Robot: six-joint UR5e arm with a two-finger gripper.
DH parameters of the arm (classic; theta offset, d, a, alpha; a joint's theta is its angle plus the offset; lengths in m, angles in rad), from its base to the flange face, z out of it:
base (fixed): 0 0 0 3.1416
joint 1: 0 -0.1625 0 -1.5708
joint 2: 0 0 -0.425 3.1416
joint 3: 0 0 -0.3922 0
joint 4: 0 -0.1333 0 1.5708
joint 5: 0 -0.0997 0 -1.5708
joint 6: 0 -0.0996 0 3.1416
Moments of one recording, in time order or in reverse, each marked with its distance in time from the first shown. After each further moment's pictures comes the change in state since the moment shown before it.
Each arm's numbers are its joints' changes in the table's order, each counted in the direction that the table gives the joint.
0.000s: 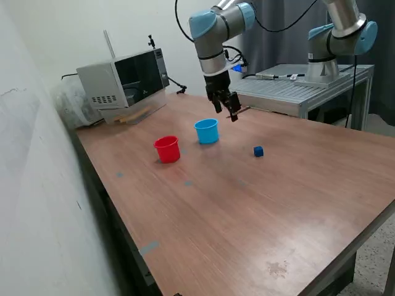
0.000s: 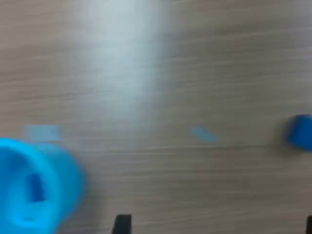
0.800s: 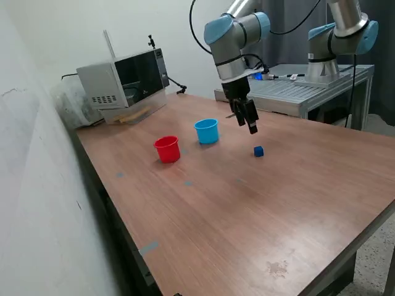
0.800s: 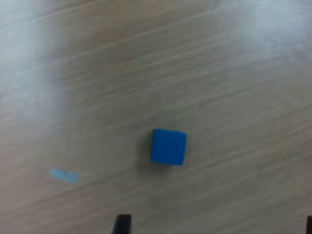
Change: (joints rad) arm -0.048 0.007 -0.089 0.163 -0.198 -0.306
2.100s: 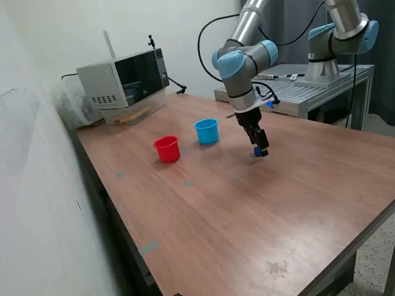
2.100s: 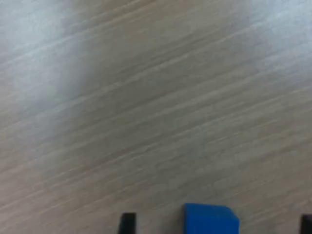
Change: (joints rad) arm -0.031 0.107 -0.051 0.055 0.056 -0.089
